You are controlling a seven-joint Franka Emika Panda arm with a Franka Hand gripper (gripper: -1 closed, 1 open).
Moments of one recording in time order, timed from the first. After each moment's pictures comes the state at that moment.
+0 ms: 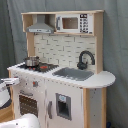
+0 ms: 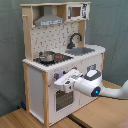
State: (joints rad) arm -0.86 -1.48 1.54 -2.08 -0.44 2.97 -0.67
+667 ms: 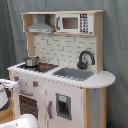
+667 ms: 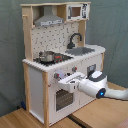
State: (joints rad) arm -0.77 -1.48 1.54 -2.17 -0.43 2.94 -0.52
